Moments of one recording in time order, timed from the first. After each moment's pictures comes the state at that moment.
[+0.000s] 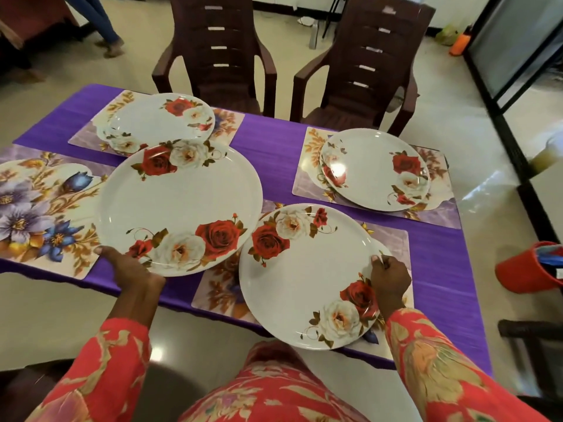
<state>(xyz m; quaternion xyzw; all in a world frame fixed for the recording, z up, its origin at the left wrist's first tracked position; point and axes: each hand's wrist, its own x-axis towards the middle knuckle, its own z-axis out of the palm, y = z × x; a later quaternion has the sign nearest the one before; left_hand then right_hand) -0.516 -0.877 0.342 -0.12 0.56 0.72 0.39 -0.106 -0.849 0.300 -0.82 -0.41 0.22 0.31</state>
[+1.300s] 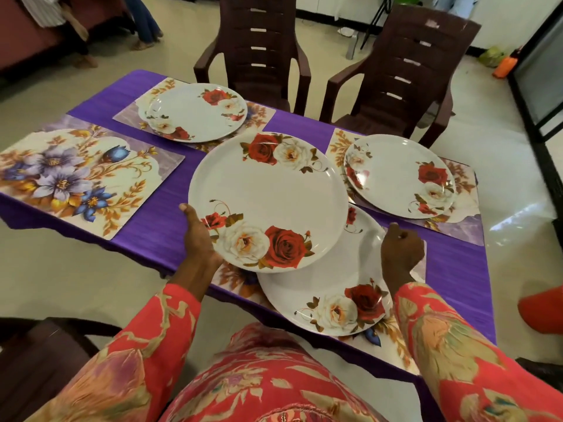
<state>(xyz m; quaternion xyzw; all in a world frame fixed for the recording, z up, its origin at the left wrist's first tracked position) -0.433 -0.884 0.367 -0.05 0.56 0.66 0.50 -0.129 -0.807 0.342 -0.80 -0.38 0.23 0.40</state>
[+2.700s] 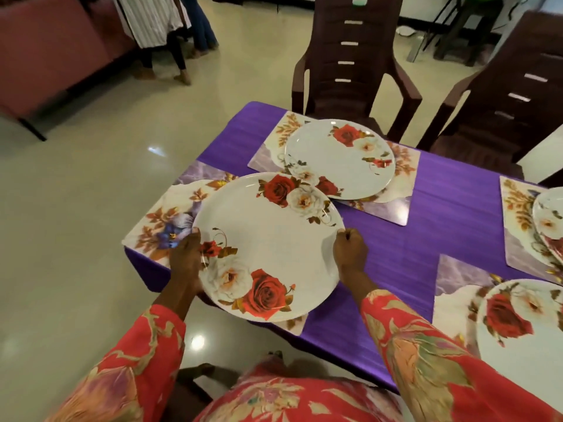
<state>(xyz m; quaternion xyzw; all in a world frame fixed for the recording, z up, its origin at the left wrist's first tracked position) -0.889 -0.854 0.344 0.06 0.72 0.56 0.41 -0.638 -0.749 0.333 -0.73 -0.48 0.39 0.30</state>
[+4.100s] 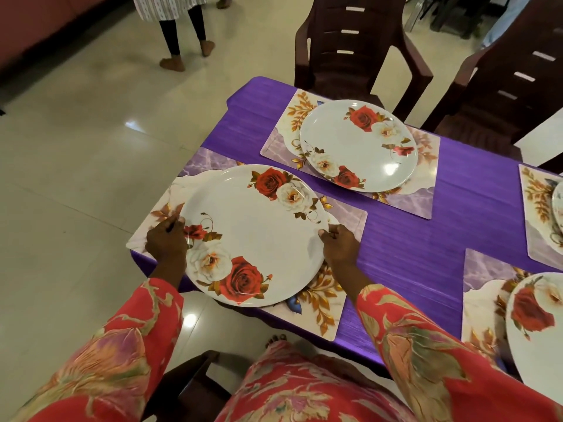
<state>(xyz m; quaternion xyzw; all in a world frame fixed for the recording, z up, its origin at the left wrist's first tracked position) -0.985 -0.816 0.305 0.16 0.86 0.44 0.20 -0.712 -0.749 0.313 -0.74 -0.50 0.38 0.23</state>
